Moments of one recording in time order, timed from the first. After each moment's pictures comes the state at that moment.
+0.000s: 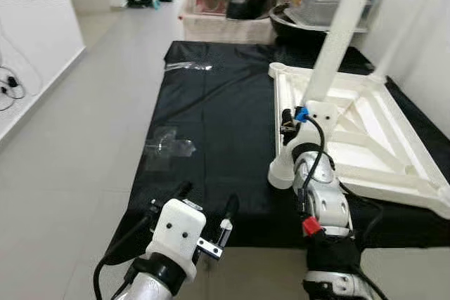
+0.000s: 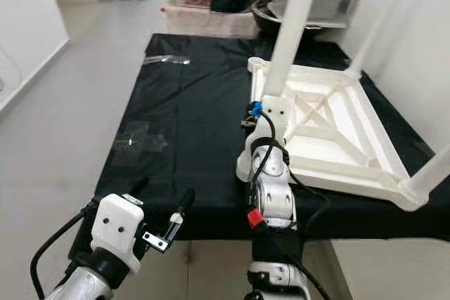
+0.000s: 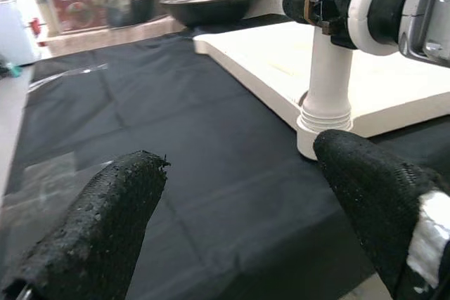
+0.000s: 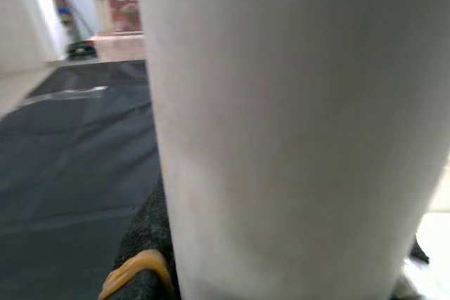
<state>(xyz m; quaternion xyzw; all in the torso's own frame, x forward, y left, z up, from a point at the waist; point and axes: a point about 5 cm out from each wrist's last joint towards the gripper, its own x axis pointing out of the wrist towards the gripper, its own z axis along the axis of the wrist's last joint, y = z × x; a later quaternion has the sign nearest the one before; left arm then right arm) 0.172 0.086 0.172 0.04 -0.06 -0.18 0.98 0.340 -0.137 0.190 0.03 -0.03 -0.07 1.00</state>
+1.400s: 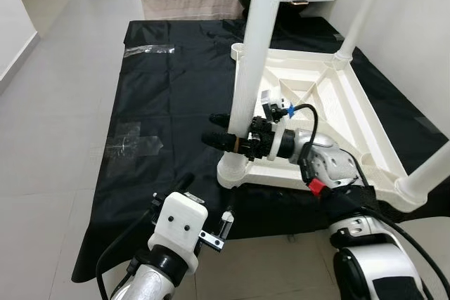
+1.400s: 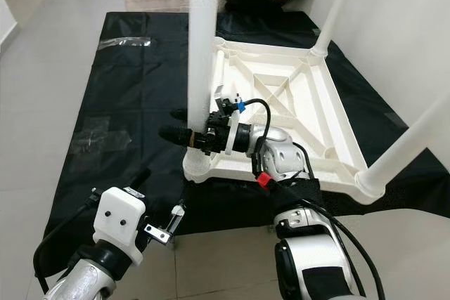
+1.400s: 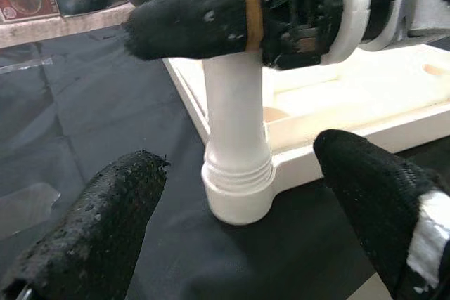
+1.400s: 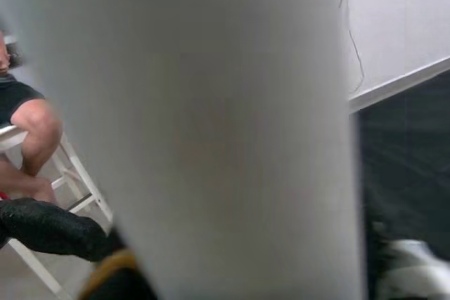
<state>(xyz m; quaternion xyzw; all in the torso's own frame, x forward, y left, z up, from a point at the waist) 0.171 0.083 0.171 0.05 -0.07 -0.18 0.98 0.348 -0.093 0.197 0.06 0.01 0.62 0.78</state>
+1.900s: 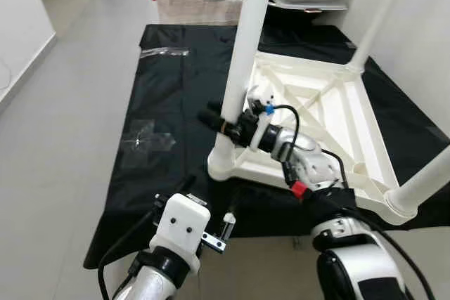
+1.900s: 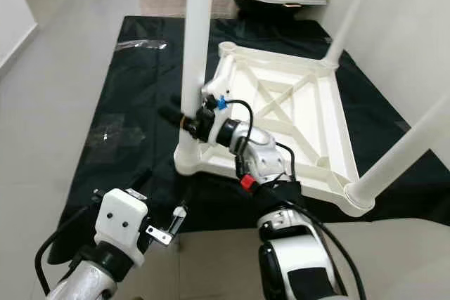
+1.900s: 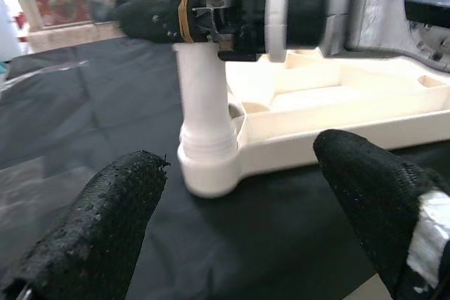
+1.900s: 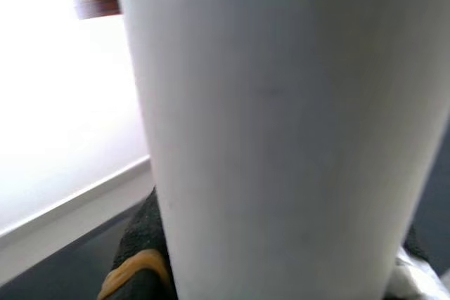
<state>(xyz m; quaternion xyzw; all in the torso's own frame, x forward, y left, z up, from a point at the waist) 0.170 0.082 0.171 0.05 -0.07 -0.18 0.98 0.372 -0.094 0.198 0.03 -0.05 0.31 0.95</state>
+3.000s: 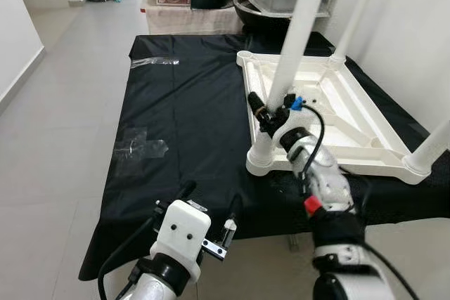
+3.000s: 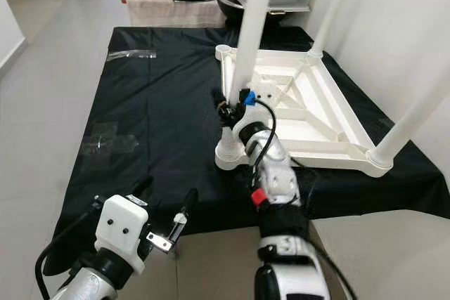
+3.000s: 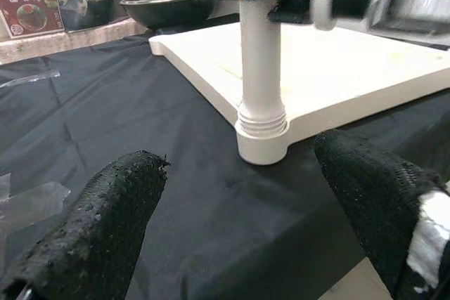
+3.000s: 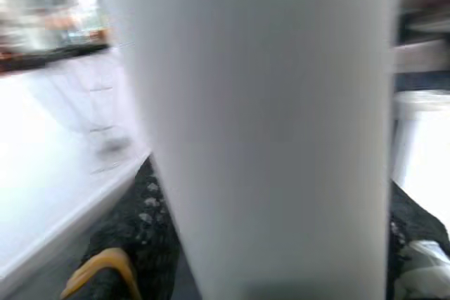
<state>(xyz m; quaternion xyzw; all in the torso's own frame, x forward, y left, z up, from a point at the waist) 0.170 0.082 0.171 0.05 -0.07 -0.18 0.98 0.364 -0.132 0.213 0.11 -0.06 0.33 0.94</state>
